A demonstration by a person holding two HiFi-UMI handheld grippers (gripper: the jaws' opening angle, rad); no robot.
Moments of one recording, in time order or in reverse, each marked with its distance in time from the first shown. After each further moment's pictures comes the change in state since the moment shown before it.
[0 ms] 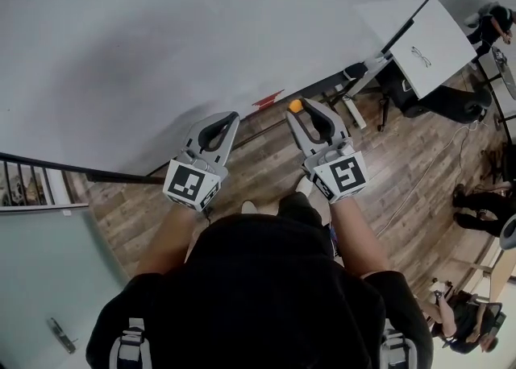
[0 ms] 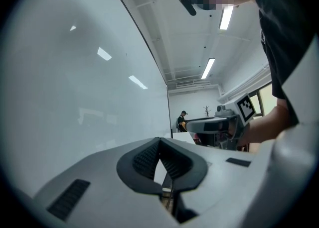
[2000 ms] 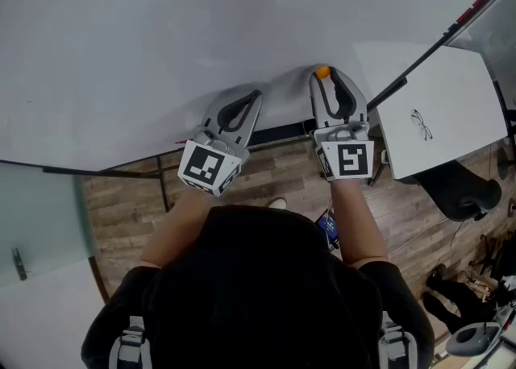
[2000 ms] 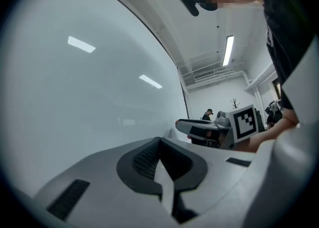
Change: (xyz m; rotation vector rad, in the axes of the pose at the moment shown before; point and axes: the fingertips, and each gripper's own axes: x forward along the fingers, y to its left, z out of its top) left arm 0.412 -0.060 0.043 0.040 -0.017 0.289; right arm 0.027 -0.443 0.000 -0.090 -0.252 0.009
